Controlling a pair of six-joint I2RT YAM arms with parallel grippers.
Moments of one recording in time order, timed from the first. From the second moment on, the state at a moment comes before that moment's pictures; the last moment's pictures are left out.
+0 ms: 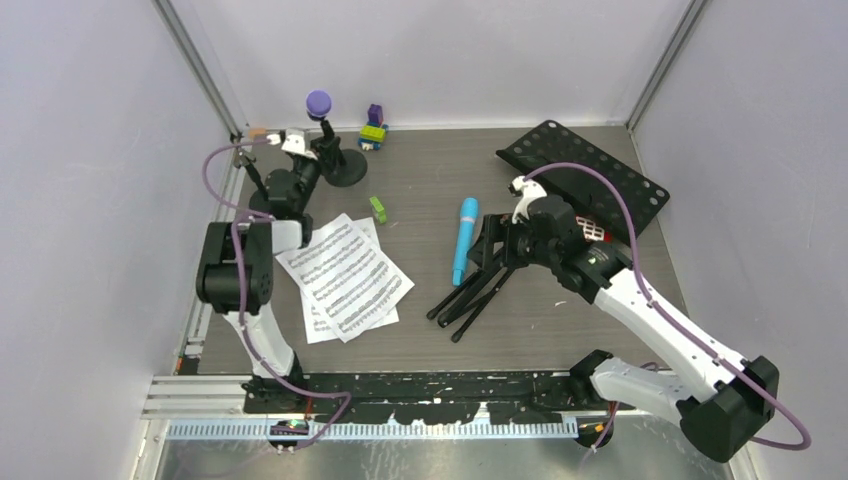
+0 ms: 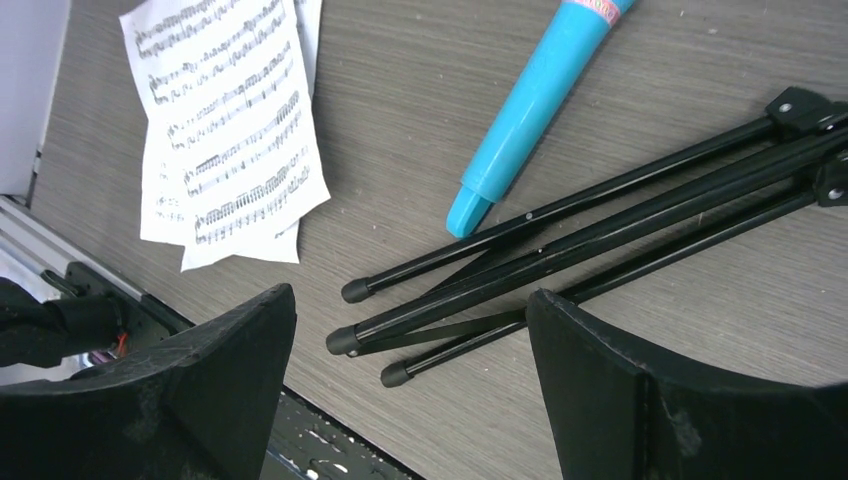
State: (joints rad) left arm -0.04 1.89 0.91 1.25 0.28 -0.16; right arm 0.58 1.04 0.91 -0.50 -0.10 0.44
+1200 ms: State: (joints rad) left arm -0.68 1.00 0.67 0.42 0.51 -0.25; right arm 0.88 0.82 0.73 0.46 -0.35 -0.33
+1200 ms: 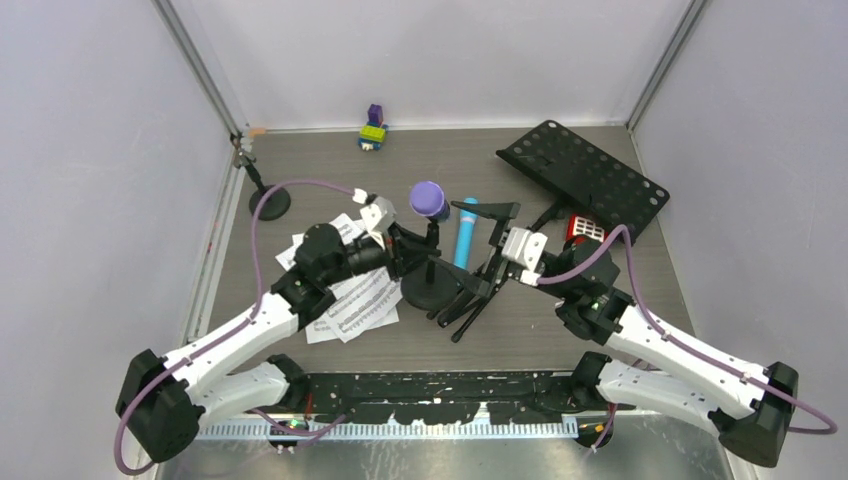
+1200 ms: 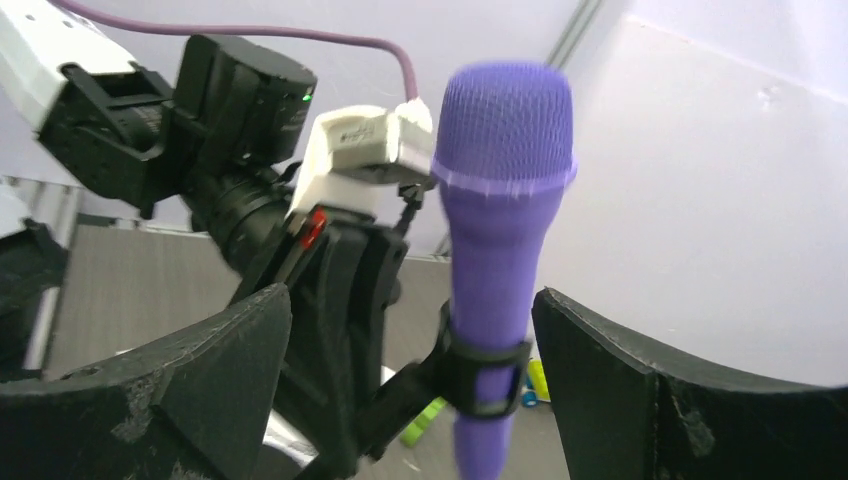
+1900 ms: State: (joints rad) left arm -0.82 1.02 0.60 0.41 0.41 -0.21; right arm 0.93 0.92 0.78 0.42 -0.17 -0.56
